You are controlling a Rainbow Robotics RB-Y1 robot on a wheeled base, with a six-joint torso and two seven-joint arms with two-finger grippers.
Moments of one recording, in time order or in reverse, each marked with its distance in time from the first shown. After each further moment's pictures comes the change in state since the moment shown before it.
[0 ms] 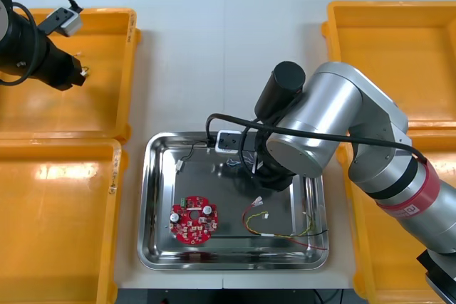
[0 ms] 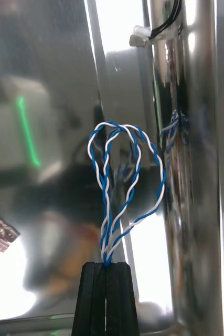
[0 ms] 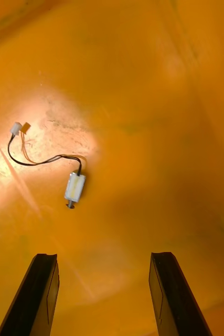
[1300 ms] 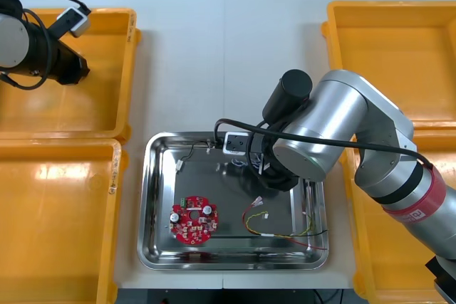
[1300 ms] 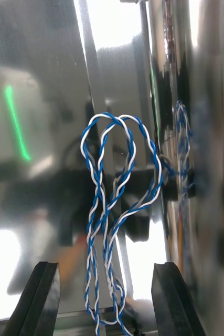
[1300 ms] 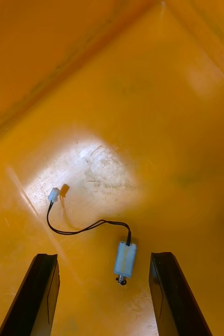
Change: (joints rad) right arm 0.031 -0.026 0.000 0.005 0.023 -0.043 0.019; left arm 0.020 -0.067 -0.016 0.117 -0.123 -0.274 -0.168
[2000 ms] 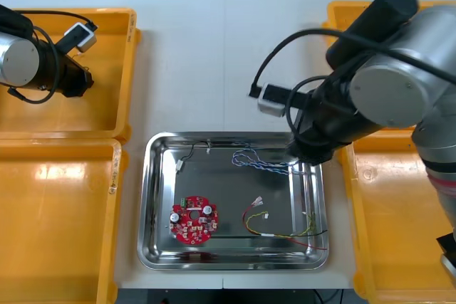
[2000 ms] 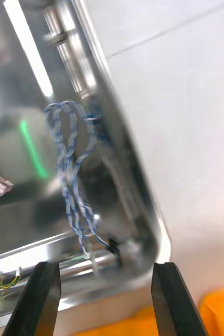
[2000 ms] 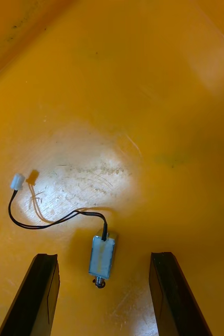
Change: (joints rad) right arm 0.000 -0.028 -0.360 -0.160 -0.220 0.203 -0.128; left arm 0.037 -0.004 -0.041 0.000 -0.016 -0.057 0.000
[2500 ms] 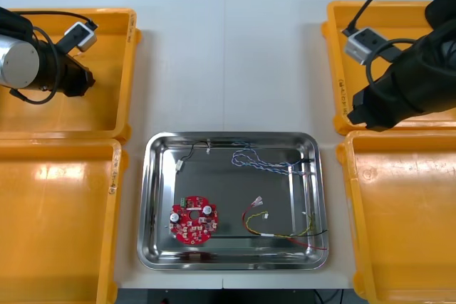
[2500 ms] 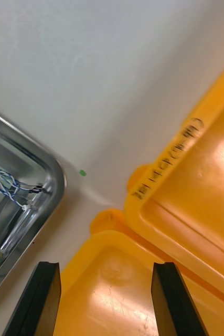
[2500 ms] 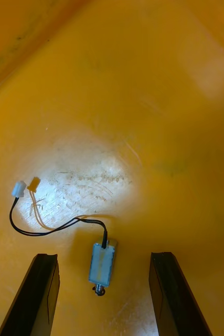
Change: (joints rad) right arm 0.000 -0.271 -0.161 -0.027 -0.173 0.000 -0.451; left arm 0.008 -0.001 0.000 0.000 0.007 -0.034 0.000
